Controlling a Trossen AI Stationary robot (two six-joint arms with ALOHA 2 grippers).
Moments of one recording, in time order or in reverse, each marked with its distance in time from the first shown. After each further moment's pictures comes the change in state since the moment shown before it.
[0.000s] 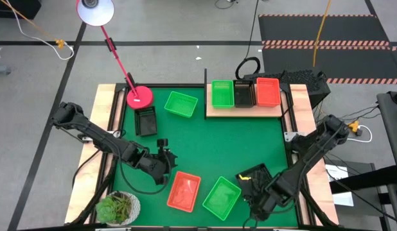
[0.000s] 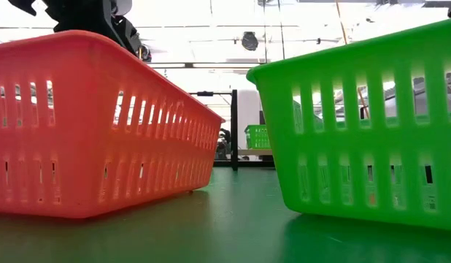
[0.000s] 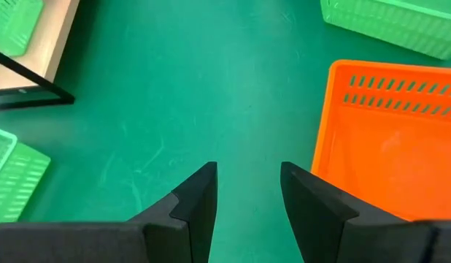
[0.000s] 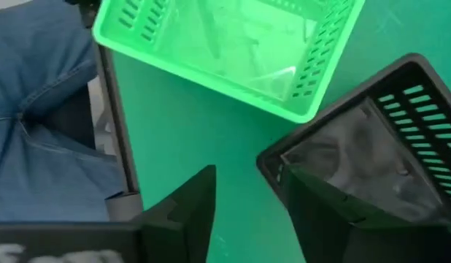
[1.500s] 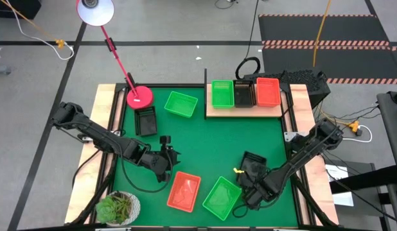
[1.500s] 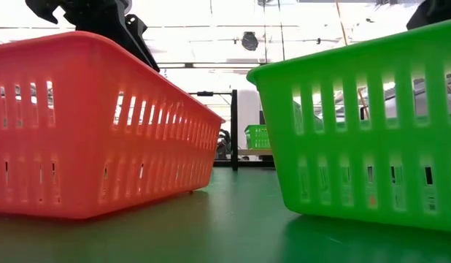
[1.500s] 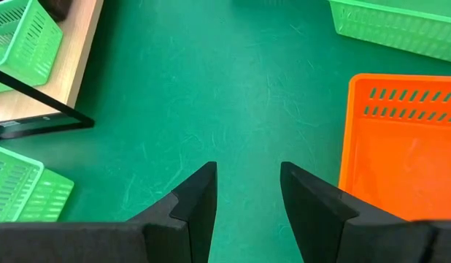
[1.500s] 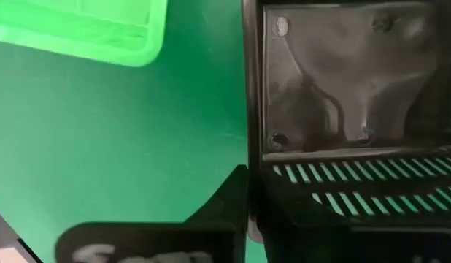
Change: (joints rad) left arm 0.047 -0.001 0.000 0.050 -0.006 0.121; right arm -0.087 0.092 -0.086 -0.119 -0.154 0.097
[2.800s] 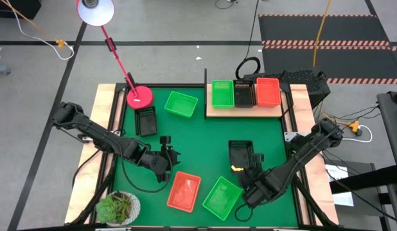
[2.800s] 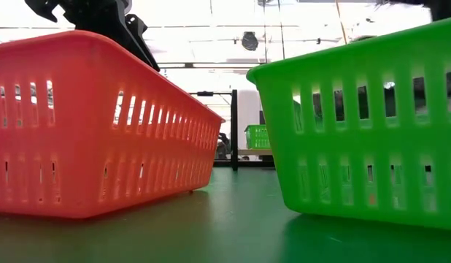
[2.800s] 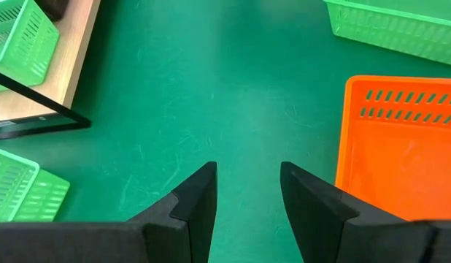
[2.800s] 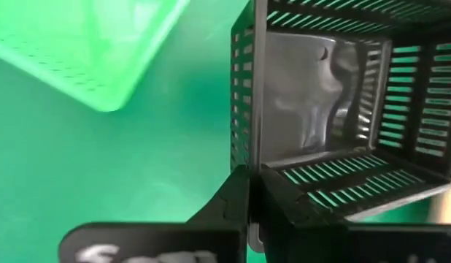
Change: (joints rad) left arm -0.002 0.000 0.000 0.004 0.008 -0.005; right arm -0.026 -0.016 0.286 -0.418 0.347 -0.454
